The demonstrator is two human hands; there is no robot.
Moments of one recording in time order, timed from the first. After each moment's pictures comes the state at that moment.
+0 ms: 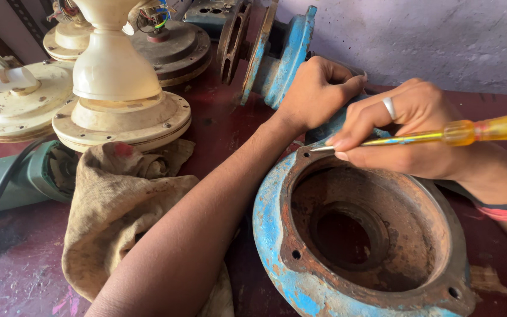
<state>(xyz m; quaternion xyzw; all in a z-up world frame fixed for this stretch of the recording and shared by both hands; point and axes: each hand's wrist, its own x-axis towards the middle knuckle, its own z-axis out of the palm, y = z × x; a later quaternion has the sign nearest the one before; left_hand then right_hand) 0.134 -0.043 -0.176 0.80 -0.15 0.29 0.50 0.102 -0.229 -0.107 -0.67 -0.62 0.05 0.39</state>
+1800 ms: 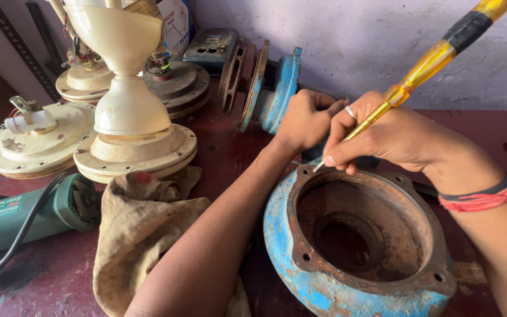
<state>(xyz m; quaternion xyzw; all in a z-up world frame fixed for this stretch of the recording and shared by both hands) 0.121 -0.045 -0.164 0.81 -0.10 0.24 0.52 0.096 -0.211 -0.089 -0.76 -0.38 0.23 0.47</state>
